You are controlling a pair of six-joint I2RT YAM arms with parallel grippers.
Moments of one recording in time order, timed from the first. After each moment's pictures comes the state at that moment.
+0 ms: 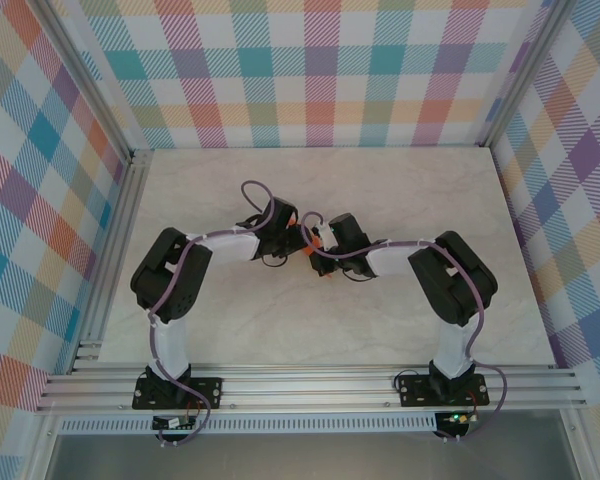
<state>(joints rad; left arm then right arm) -0.57 1.92 1.16 -0.12 0.10 -0.90 0.62 1.87 0.93 0.08 -0.31 0.23</state>
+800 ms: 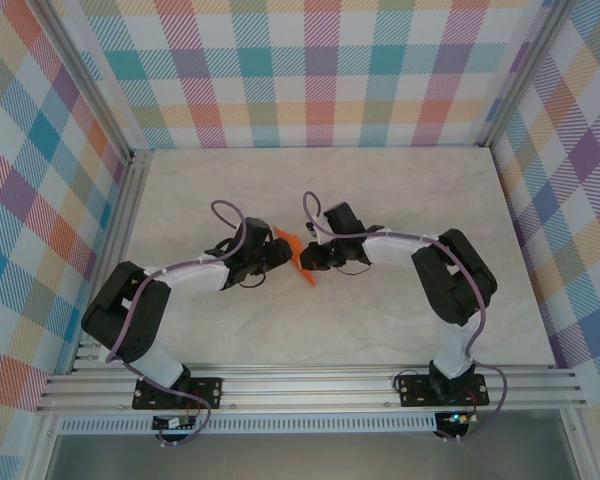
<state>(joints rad) -0.57 1.59 0.79 0.00 0.04 -0.90 0.62 1.89 1.08 -0.16 -0.59 0.45</state>
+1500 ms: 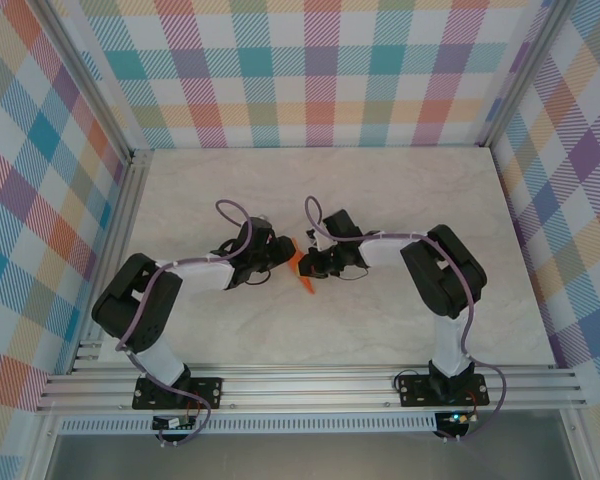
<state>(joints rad) -0.57 1.67 0.79 0.15 0.07 -0.90 0.62 1.95 1.05 -0.09 -0.67 0.58</state>
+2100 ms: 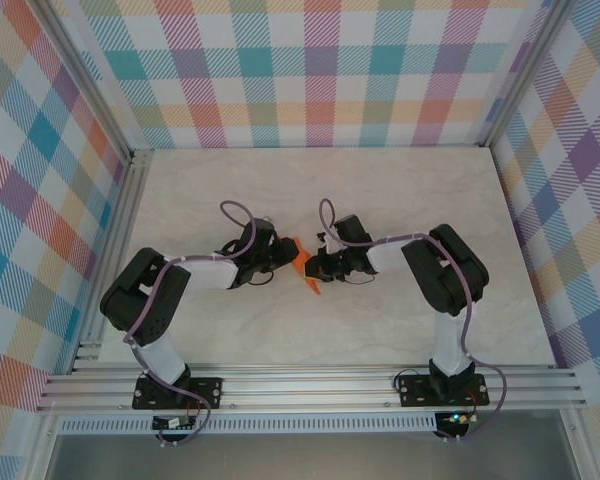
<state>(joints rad) -0.57 1.73 0.80 0.21 0.12 -0.90 0.55 1.96 0.94 0.09 -0.76 0.72</state>
